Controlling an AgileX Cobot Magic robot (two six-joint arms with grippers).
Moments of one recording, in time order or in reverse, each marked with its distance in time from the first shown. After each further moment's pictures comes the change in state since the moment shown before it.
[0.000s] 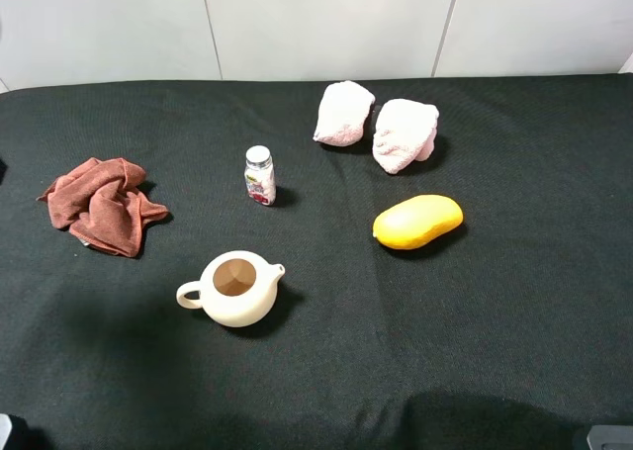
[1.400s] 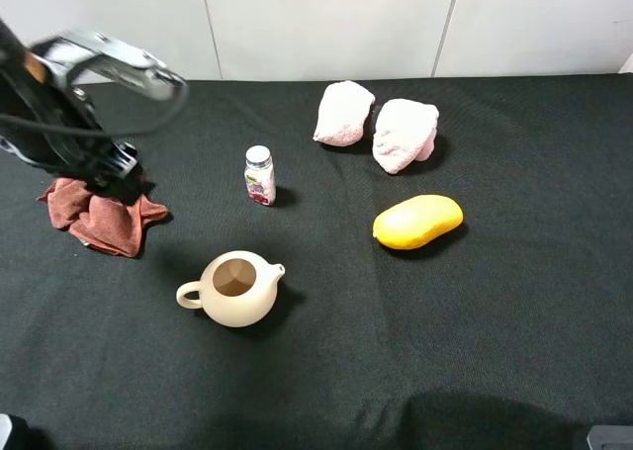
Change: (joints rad) left arm -0.374 0.359 -0.086 0.000 -0.121 0.037; right arm 0.000 0.000 0.000 0.000 0.000 0.000
